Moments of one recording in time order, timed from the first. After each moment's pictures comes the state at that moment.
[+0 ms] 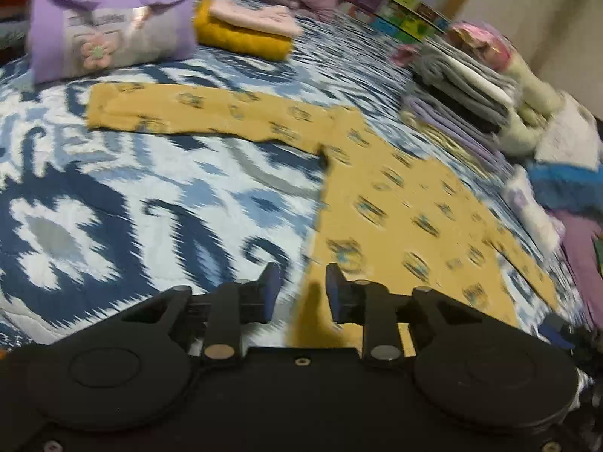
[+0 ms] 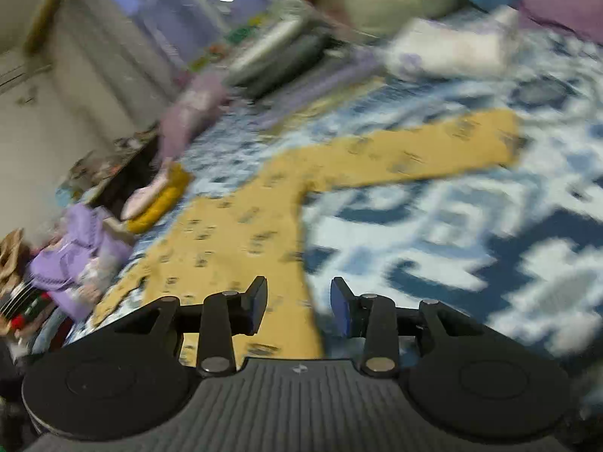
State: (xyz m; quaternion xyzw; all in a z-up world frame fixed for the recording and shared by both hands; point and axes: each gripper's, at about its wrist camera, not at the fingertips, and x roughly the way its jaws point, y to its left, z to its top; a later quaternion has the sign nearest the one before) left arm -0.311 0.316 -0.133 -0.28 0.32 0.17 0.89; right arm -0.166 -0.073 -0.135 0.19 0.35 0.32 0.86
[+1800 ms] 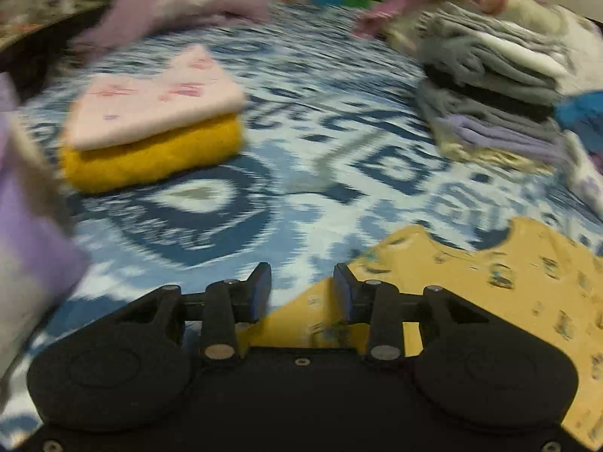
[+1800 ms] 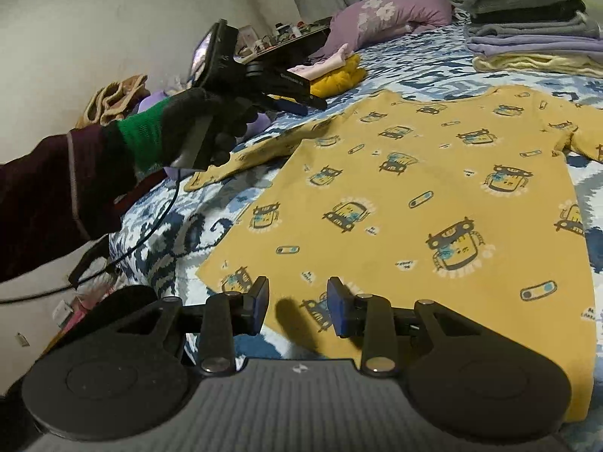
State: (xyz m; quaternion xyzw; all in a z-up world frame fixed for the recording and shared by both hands) left arm -0.072 0.429 -0.118 -0.08 0.38 0.08 0.92; right arm -0.175 0.057 -0.156 0.05 0.36 0.55 0.75
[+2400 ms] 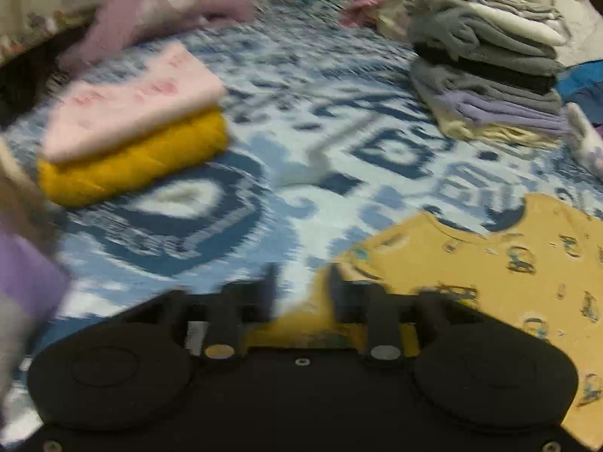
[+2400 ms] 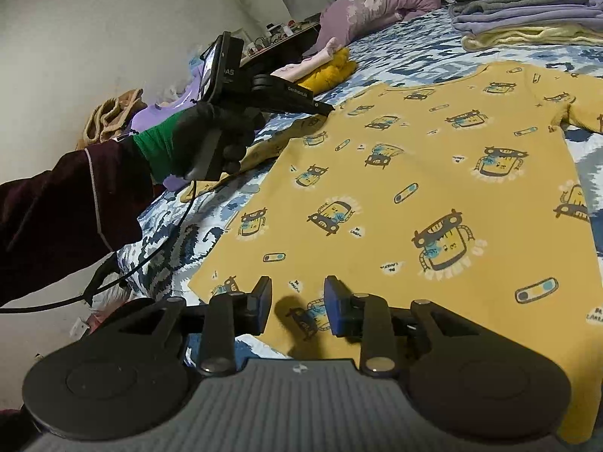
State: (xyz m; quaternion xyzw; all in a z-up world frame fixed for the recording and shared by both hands) left arm -0.068 0.421 -0.127 -0.03 0.36 0.12 0.92; right arm -0.159 0.057 -0.167 0.08 0.38 0.55 0.74
